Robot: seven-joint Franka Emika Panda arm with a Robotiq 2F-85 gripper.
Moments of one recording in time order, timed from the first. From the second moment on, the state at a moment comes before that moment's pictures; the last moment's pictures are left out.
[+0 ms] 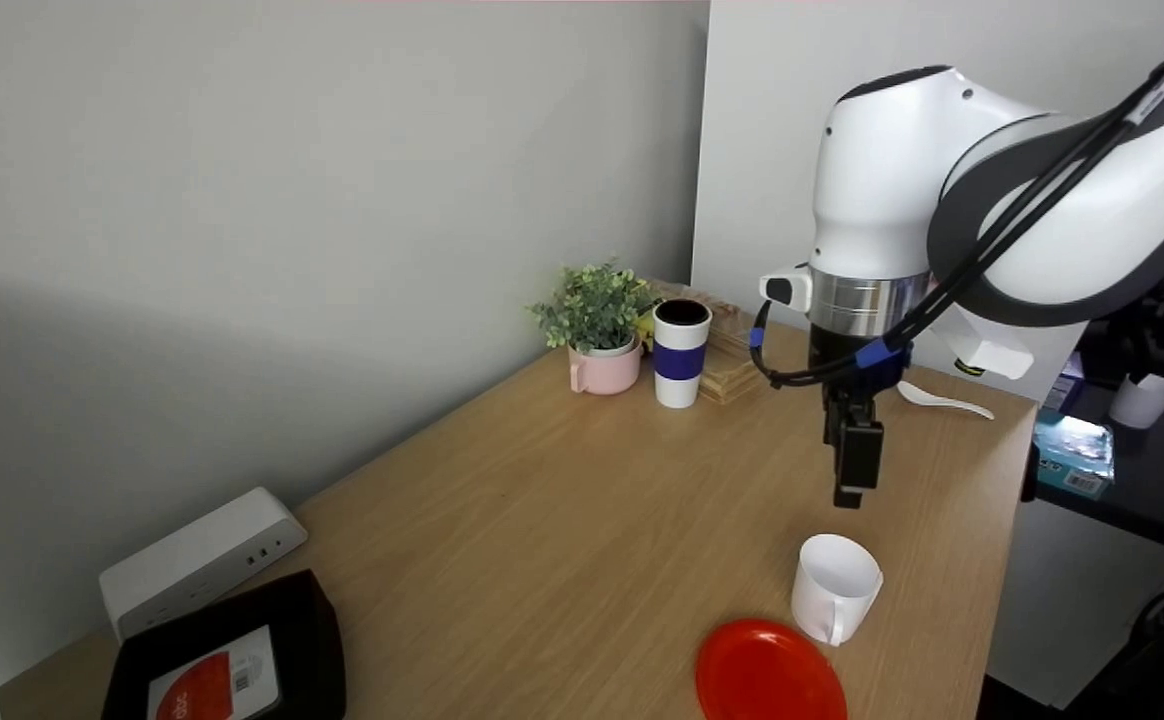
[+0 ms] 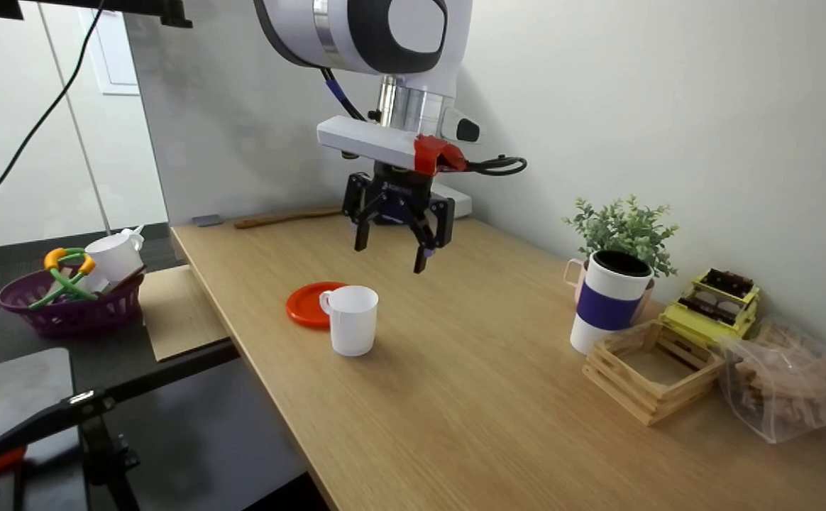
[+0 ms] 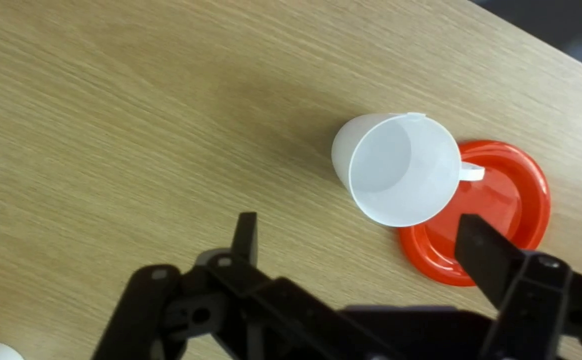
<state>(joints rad) 0.05 0.34 0.09 -2.14 -0.02 2.38 -0.29</state>
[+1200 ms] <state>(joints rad) 0.05 0.46 0.09 -2.06 -0.06 2.38 -0.20</state>
